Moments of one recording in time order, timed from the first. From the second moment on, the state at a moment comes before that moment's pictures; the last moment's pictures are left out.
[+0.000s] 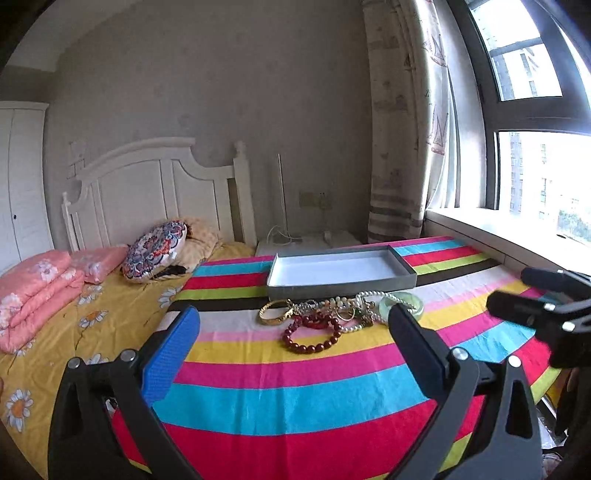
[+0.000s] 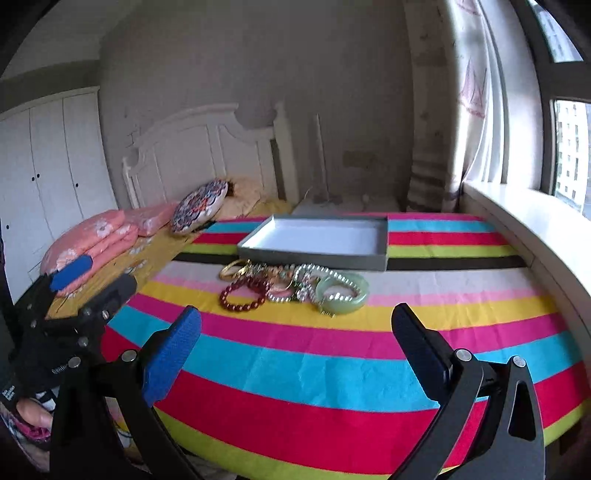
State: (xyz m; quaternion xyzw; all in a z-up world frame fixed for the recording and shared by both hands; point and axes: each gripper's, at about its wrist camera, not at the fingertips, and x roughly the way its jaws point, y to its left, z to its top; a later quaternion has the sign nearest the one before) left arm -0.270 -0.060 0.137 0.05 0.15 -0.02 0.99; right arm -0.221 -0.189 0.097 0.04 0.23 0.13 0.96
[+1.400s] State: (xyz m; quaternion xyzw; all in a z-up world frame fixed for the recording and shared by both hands) left arm -0.255 -0.049 0.110 0.05 0.17 -0.03 0.98; right arm -0.232 -0.190 0.088 0.04 0.20 0.14 0.97
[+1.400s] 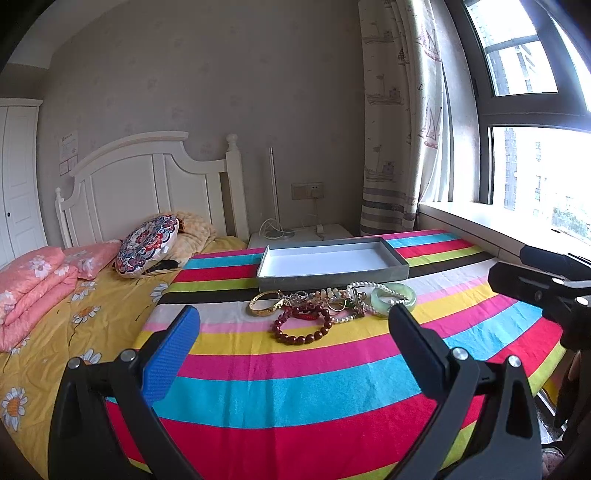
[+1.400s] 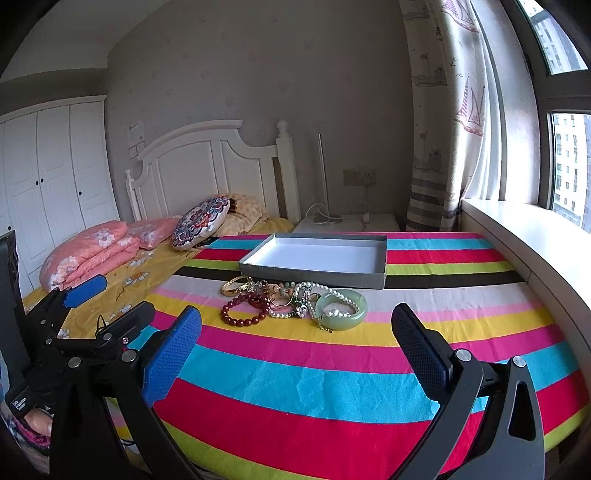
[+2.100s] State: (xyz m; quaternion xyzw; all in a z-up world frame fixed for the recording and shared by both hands) left arm -0.252 -0.049 0.102 0.04 0.17 -0.03 0.98; right arm -0.233 -0.184 0.080 0.02 0.19 0.15 0.97
